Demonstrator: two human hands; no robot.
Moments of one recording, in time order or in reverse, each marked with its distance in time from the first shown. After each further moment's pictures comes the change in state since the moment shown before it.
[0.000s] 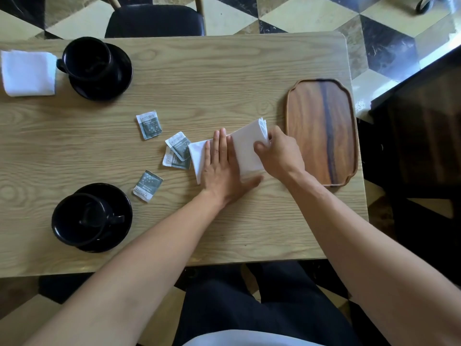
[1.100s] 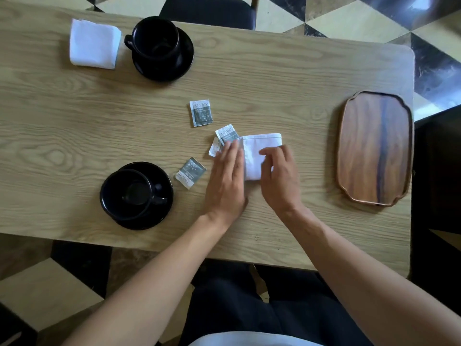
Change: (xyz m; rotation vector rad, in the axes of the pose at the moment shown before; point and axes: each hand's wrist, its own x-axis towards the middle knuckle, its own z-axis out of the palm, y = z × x) left_hand -0.075 -0.067 -0.031 -0.339 0.416 0.027; right_hand -0.051 -0.034 0.103 0.097 0.219 -0.481
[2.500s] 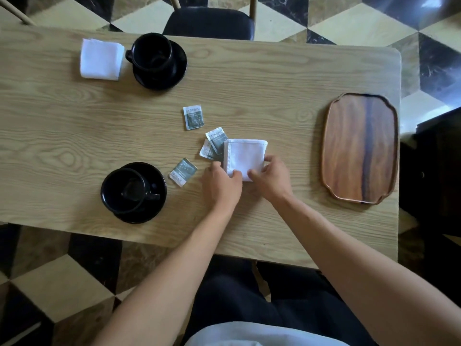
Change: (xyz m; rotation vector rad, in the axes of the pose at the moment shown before) left_hand 0.025 0.044 0.004 -0.142 -0.107 -0.932; right_hand 0.012 0.021 -0.021 0.184 -0.295 0.570
